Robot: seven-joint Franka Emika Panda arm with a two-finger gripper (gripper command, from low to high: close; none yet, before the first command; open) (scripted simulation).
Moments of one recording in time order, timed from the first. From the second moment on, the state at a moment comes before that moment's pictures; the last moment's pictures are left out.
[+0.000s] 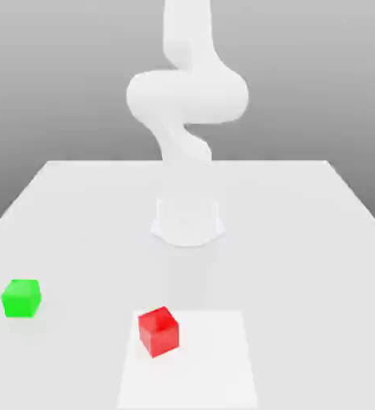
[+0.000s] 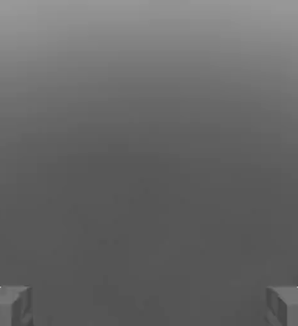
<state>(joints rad) 0.01 -0.72 -0.02 -2.35 -0.02 2.35 0.74</state>
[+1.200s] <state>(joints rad) 0.01 0.15 -0.11 -2.77 0.08 2.91 0.09</state>
